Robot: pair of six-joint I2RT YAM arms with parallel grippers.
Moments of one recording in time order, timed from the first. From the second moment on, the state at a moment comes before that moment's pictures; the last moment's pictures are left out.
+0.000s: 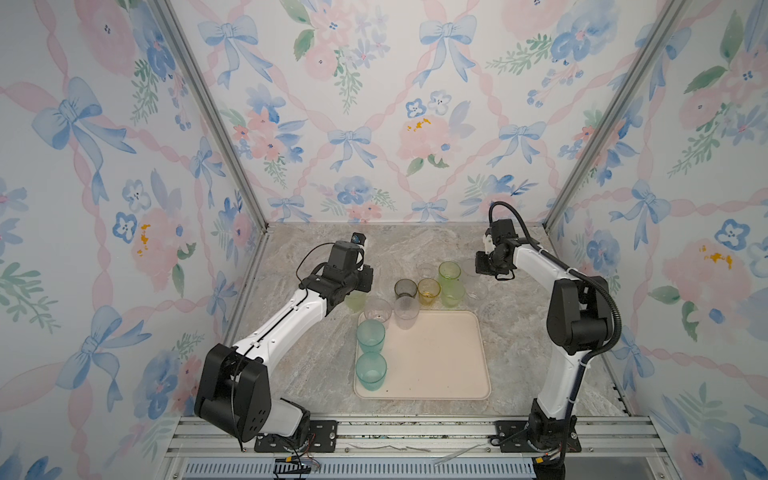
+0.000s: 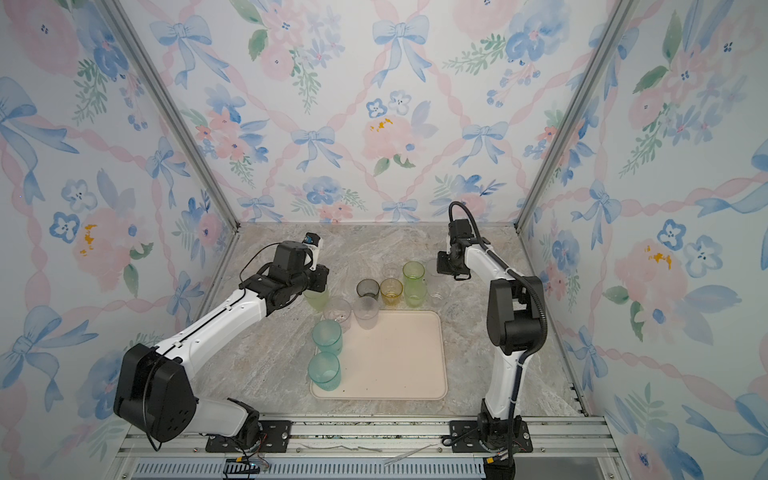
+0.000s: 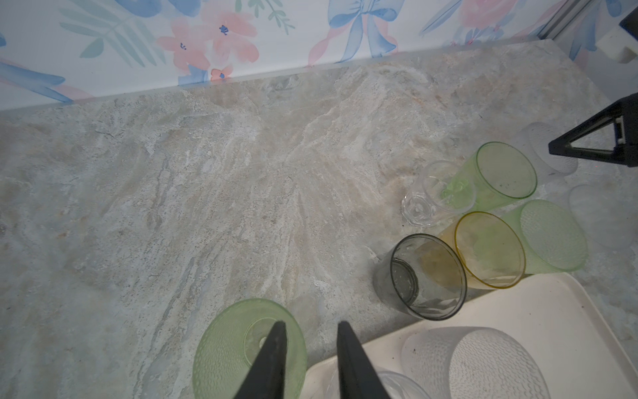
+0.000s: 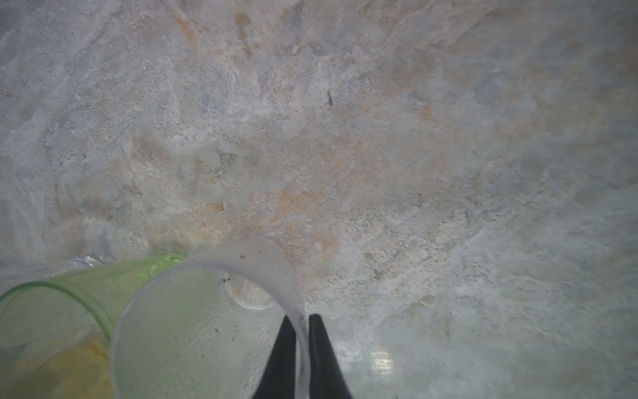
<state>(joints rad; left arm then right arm) -0.41 1.42 1.08 -0.33 -0.04 -0.14 0.14 2.00 1.56 -0.67 -0.04 0.19</state>
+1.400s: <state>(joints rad) -0.43 1.40 1.07 -0.33 -0.02 -0.14 0.53 1.35 1.31 -0.84 0.11 0.16</state>
